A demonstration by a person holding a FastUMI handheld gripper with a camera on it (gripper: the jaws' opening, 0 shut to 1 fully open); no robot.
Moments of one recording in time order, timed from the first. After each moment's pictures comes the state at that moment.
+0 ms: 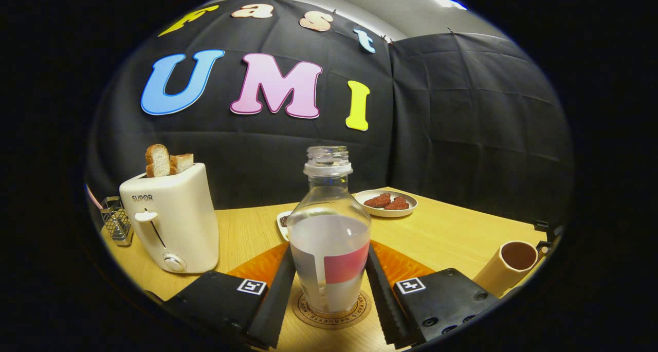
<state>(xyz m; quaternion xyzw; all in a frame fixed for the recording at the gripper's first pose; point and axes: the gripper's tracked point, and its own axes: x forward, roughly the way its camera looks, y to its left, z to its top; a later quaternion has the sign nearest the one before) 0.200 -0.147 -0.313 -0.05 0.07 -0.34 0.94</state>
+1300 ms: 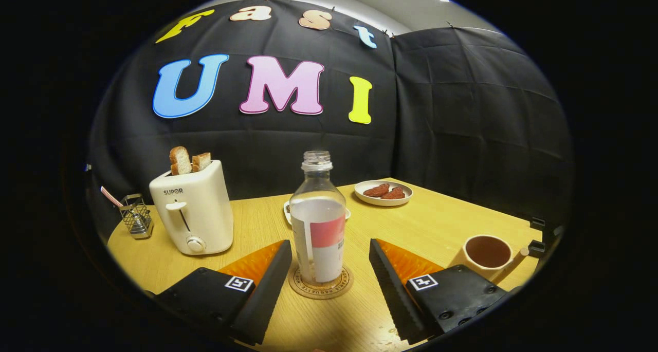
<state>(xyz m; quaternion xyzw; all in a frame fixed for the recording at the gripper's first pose) 0.132 -0.123 -0.297 -0.03 0.10 -0.30 0.95</state>
